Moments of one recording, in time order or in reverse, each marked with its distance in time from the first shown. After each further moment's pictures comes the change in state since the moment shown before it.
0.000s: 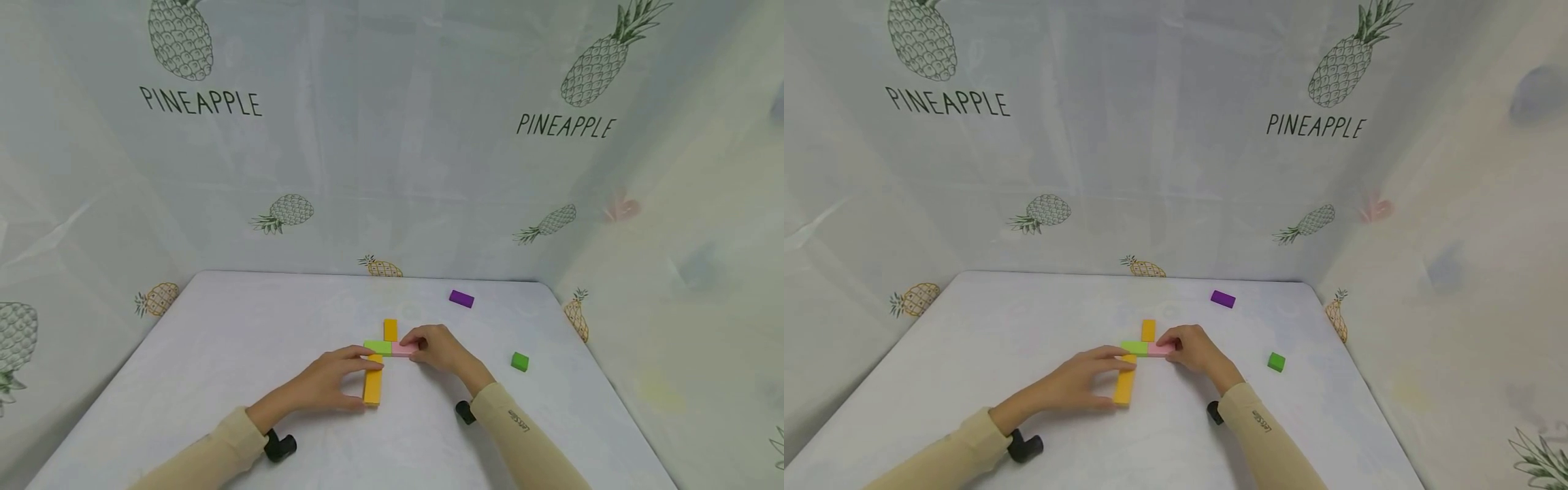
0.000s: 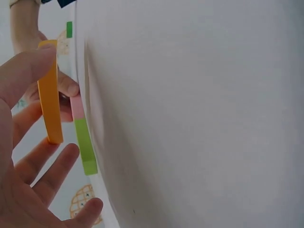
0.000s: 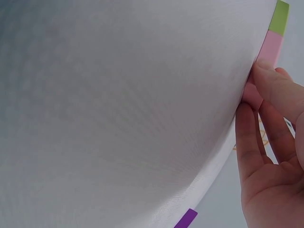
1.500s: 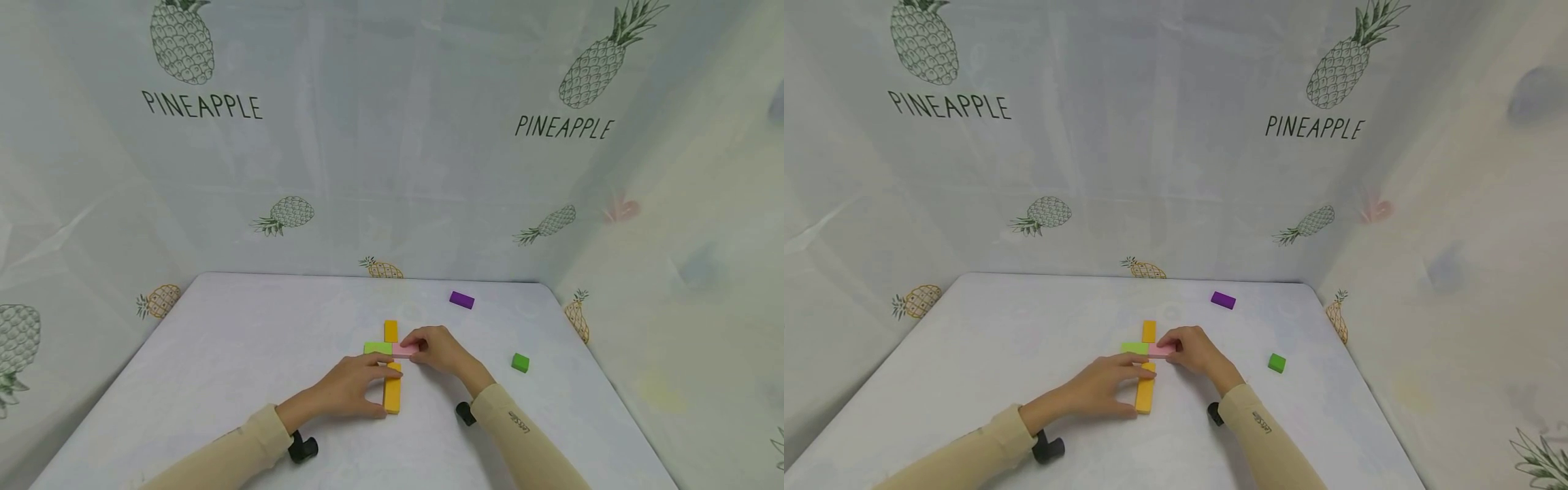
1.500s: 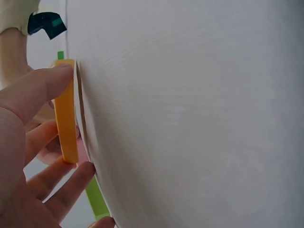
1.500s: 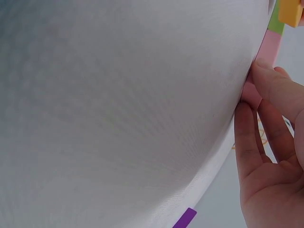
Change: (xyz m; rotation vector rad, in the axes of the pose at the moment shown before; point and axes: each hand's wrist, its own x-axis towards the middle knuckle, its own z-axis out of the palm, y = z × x) left_hand 0.024 0.031 0.016 0.087 -0.045 -0.008; right_hand -0.003 -0.003 0.000 -0.005 0.013 -0.037
